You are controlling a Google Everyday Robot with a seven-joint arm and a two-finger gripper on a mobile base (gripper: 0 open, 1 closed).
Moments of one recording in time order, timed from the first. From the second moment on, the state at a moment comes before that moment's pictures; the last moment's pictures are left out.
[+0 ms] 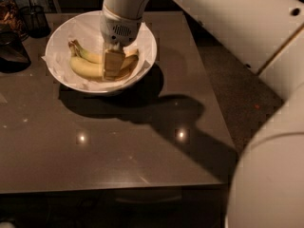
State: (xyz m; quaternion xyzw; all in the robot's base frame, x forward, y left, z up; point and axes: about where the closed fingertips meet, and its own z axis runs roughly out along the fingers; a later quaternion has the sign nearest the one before) arm 0.570 0.105 0.921 -0.75 0.63 0.11 0.15
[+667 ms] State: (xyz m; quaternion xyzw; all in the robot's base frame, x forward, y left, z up) arm 0.541 0.103 0.965 -0.77 0.60 0.08 0.19
